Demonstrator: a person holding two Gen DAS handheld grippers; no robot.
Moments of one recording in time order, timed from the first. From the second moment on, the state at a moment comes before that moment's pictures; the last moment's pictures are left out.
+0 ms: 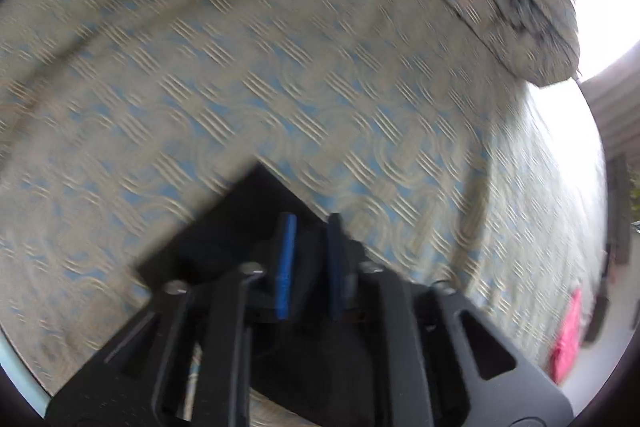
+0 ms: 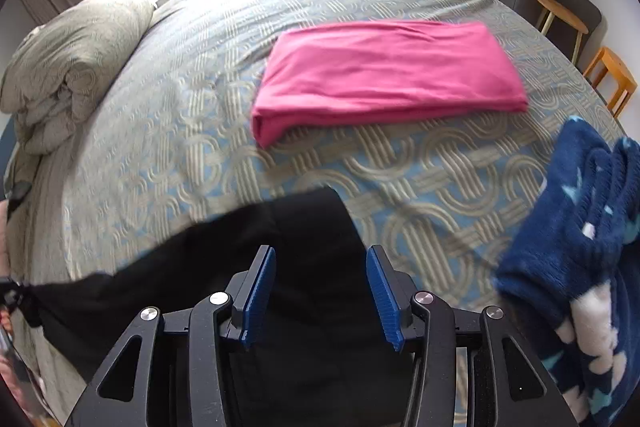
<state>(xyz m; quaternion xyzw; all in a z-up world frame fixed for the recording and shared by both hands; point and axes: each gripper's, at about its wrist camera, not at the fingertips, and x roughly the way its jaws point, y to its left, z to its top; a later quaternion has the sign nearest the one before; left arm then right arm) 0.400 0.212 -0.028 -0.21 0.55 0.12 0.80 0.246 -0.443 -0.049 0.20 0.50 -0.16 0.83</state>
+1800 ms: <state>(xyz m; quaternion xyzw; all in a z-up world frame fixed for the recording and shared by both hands) 0.271 0.260 -0.120 -0.26 0.55 0.05 0.79 0.139 -0.407 -0.097 0.27 0.50 -0.18 0.80</state>
